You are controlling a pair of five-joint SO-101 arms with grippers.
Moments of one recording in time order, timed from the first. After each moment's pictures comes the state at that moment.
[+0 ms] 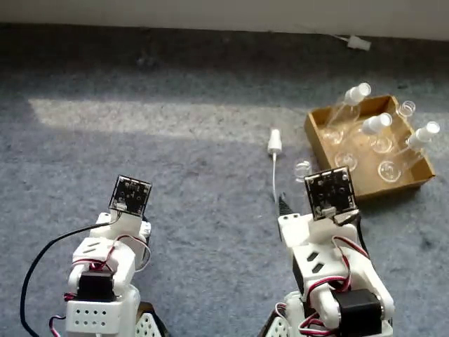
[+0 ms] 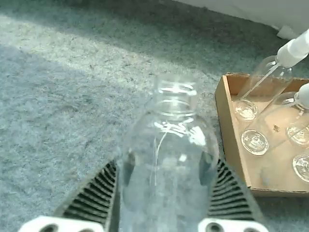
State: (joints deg) left arm -4.8 -104.2 95.9 64.4 -8.5; right arm -12.9 -87.9 56.0 73.0 9.5
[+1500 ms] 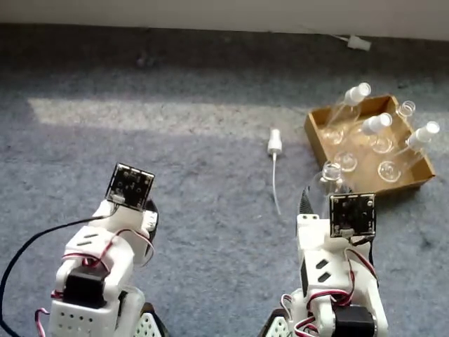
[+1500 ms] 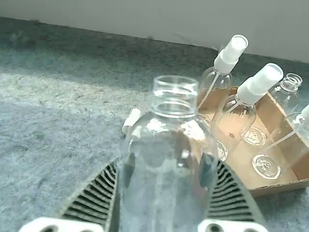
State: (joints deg) left arm 3.8 -92.1 74.7 68.4 -4.3; right arm -1.7 -104.7 67.9 66.9 9.5
